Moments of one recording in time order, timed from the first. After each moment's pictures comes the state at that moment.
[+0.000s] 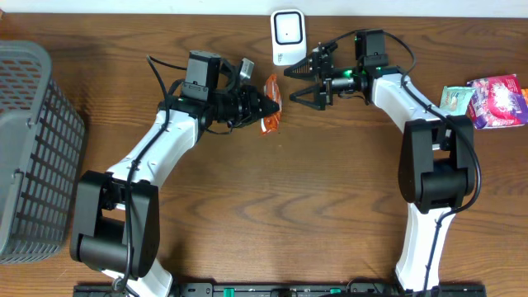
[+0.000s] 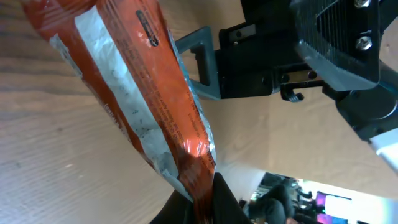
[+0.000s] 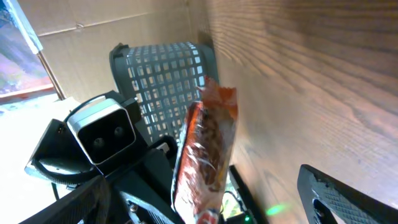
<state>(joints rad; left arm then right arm) -0.26 1.79 1.20 -0.24 0.90 -0.67 0.15 2.22 1.60 -0.28 -1.34 0.82</state>
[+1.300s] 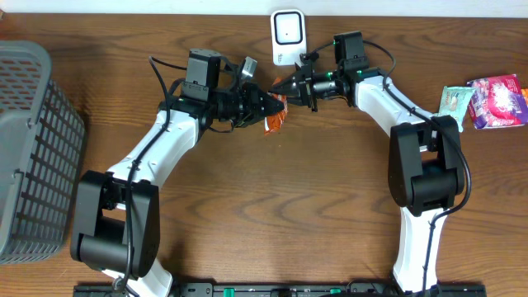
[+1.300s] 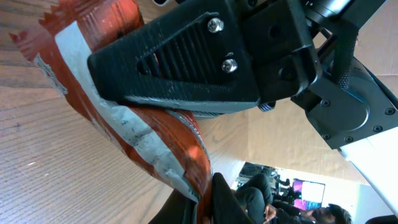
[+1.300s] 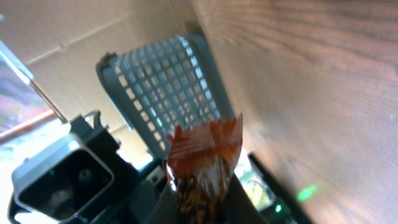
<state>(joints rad) -0.26 1.79 1.20 -0.19 0.99 -0.73 0.23 2.22 1.60 -0.27 -1.28 1.06</state>
